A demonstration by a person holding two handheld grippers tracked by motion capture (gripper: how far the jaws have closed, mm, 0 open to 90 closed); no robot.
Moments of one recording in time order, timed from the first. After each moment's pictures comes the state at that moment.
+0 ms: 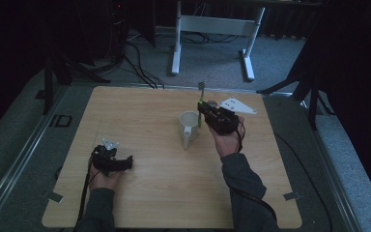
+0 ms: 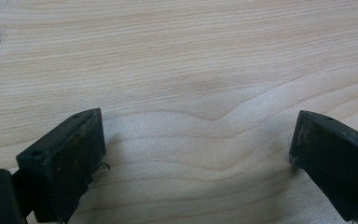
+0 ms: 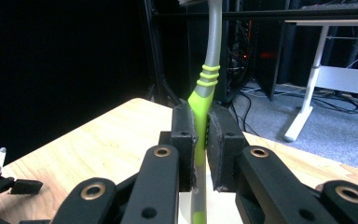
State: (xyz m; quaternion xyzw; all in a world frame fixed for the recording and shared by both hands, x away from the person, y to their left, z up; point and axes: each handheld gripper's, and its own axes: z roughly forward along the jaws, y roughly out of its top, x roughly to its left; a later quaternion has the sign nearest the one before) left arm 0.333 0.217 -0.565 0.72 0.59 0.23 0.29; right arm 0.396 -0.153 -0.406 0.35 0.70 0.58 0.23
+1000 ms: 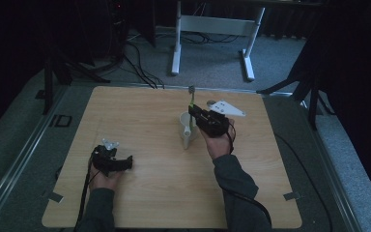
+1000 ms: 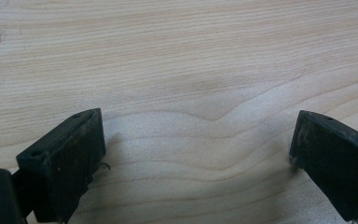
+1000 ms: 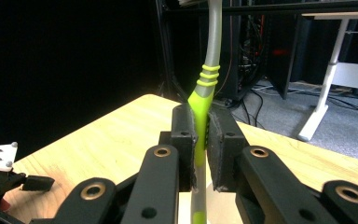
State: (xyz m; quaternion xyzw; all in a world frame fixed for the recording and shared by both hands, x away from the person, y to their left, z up) left arm 0.333 0.217 -0.565 0.72 0.59 0.23 0.29; right arm 0.397 -0.130 -0.421 0.34 0.70 0.59 0.22
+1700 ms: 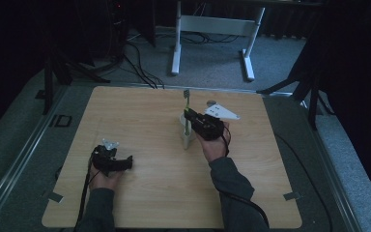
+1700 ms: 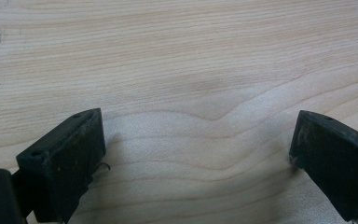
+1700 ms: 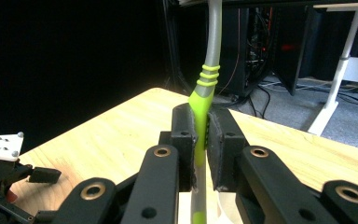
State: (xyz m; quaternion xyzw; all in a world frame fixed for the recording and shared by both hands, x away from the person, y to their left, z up) left arm 0.333 0.217 -0.565 0.72 0.59 0.23 0.29; right arm 0.396 -0.120 -0.435 0.34 0.71 0.59 0.21
